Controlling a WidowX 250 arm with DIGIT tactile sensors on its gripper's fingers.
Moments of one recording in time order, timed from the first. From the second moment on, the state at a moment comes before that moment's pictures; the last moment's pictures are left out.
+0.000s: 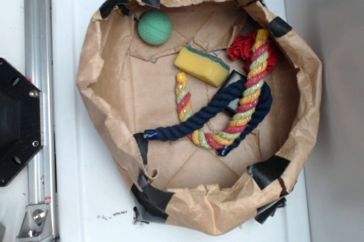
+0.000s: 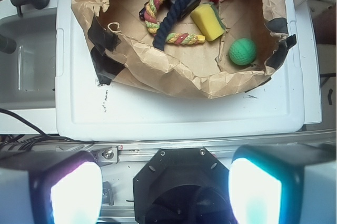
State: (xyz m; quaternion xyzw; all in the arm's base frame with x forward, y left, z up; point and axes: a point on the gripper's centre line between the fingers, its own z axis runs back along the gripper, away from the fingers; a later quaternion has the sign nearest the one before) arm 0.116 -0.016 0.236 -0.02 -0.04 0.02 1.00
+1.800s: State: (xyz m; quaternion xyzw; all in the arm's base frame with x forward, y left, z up) arm 0.246 0.065 0.055 0.05 -0.01 -0.17 0.98
